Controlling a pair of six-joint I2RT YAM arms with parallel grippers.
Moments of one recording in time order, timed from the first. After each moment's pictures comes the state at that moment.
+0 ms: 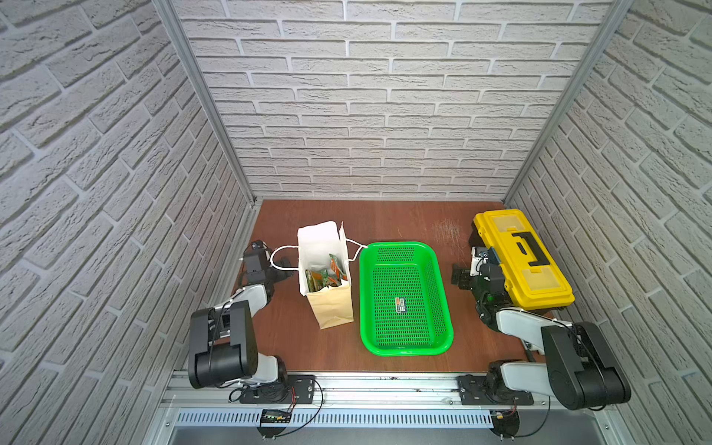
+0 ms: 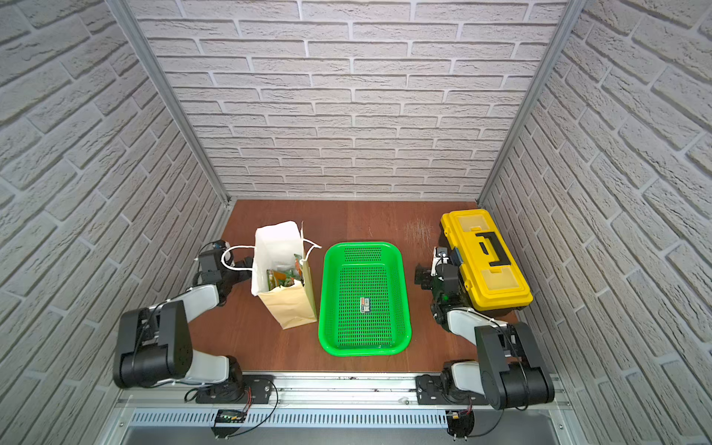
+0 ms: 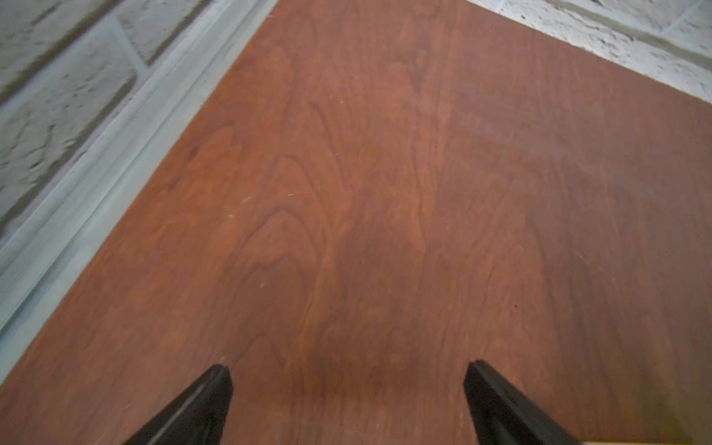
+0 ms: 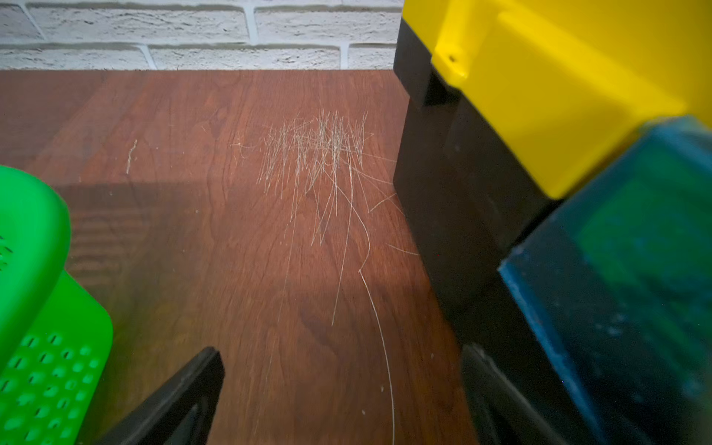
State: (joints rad) left arm 0.28 1.46 0.56 0.20 0.07 -0.16; right arm 0.03 1.33 0.33 0.53 0.18 0.08
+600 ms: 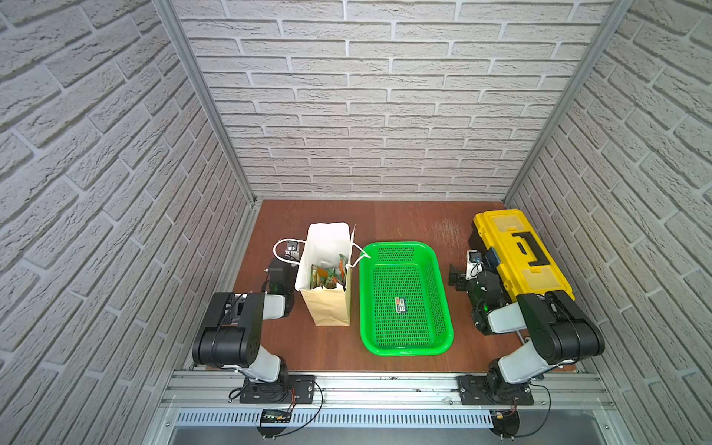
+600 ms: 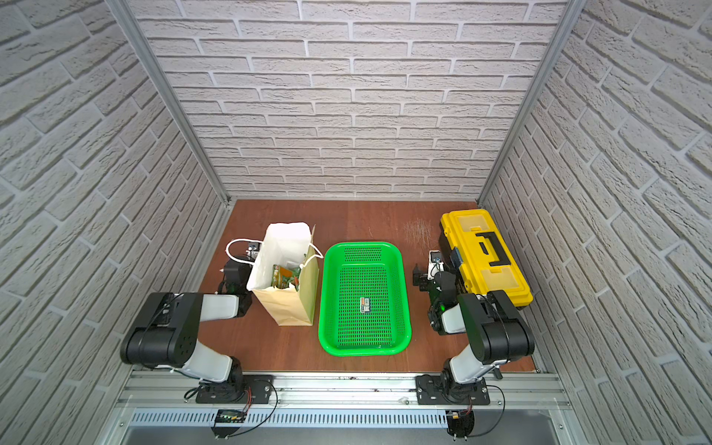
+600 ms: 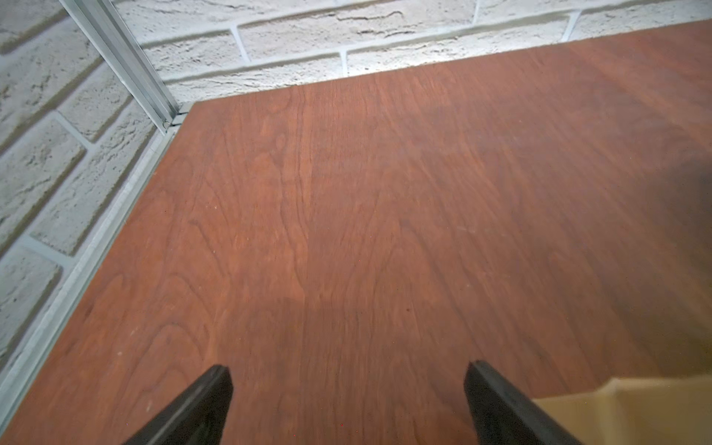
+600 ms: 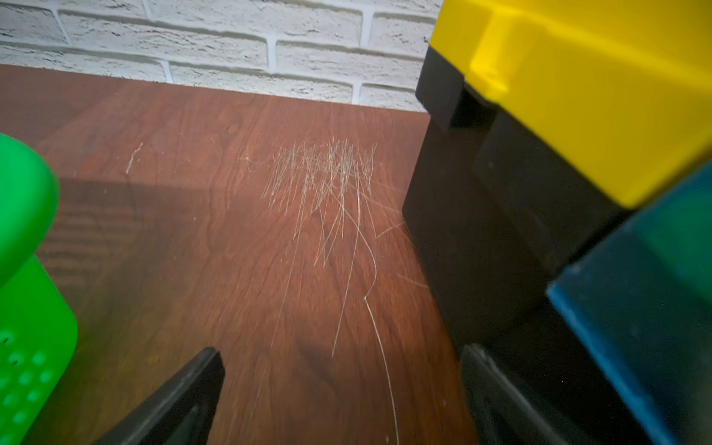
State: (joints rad) left arm 0.07 1.54 0.38 0.68 -0.01 0.12; right arm 0.04 1.58 0.27 0.98 0.16 -0.03
